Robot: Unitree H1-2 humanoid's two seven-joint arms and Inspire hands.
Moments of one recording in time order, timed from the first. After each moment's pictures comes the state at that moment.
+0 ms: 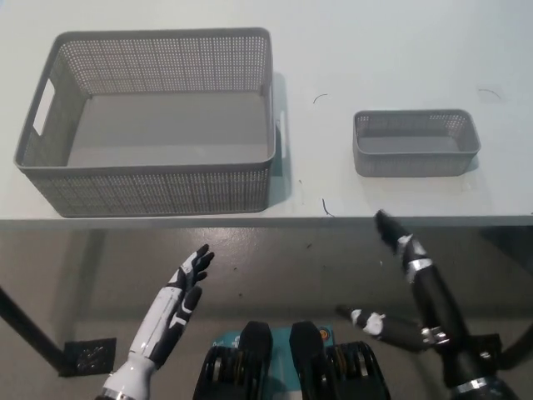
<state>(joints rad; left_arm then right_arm) -0.07 0.15 -0.15 0.15 0.12 -0.36 -0.07 -0.05 -0.11 0.14 -0.17 -0.11 -0.18 0.06</state>
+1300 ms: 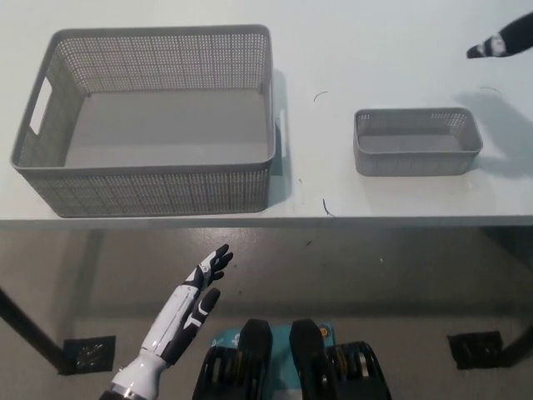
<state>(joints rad) -0.08 0.15 -0.16 0.10 0.13 -0.32 -0.12 -1.08 -0.67 0.39 0.23 -0.34 0.29 0.50</state>
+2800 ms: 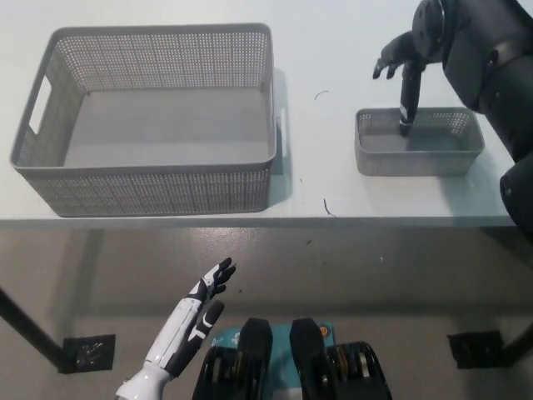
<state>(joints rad) -0.05 0.13 -0.16 0.12 0.16 -0.33 -0.11 -1.51 -0.21 0.78 1.44 -0.57 0.09 0.75</state>
